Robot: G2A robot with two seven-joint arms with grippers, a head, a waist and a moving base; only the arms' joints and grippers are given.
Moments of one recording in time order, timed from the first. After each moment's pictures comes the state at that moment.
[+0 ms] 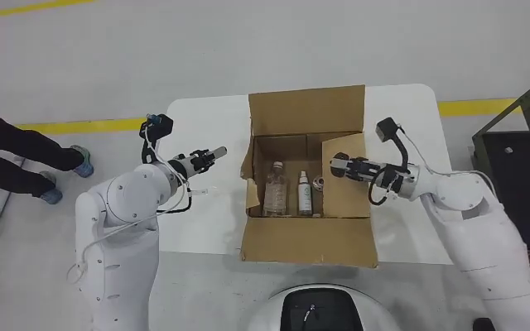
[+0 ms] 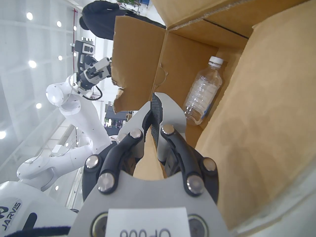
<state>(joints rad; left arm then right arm) 0.84 -1.20 -1.46 -1.87 0.86 0.37 -1.33 -1.01 -1.21 1.42 -1.46 0.14 -0.23 0.98</state>
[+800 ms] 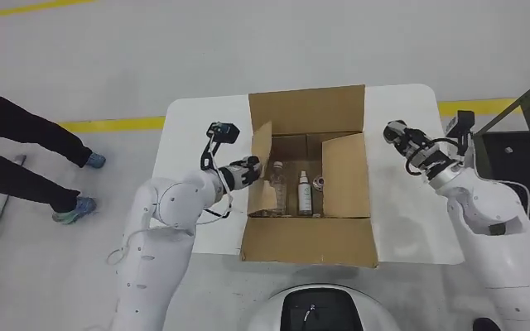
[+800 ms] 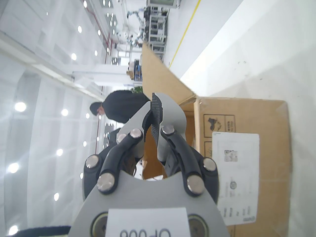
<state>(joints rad) 0.83 -1.21 -1.22 -1.77 0.69 0.03 -1.17 -1.14 -1.20 1.58 -1.52 0.32 -0.01 0.46</state>
